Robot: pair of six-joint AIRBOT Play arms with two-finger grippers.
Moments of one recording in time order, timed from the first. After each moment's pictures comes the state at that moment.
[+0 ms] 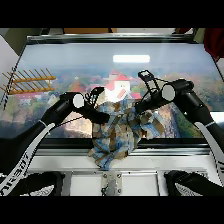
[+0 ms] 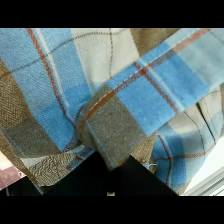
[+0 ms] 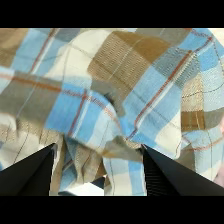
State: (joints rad) left arm -0.50 -1.38 1.11 1.15 -1.12 -1.58; right arm 0.40 -1.23 1.22 -1.45 1.22 1.52
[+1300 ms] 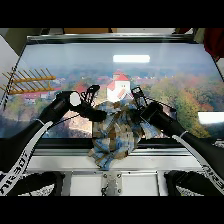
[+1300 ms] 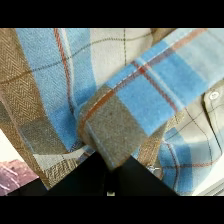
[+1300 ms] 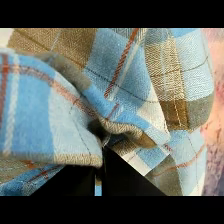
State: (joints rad) left arm -0.46 -1.37 1.10 1.15 -1.11 -1.58; right arm 0.59 -1.30 0.95 -1.96 0.92 2.01
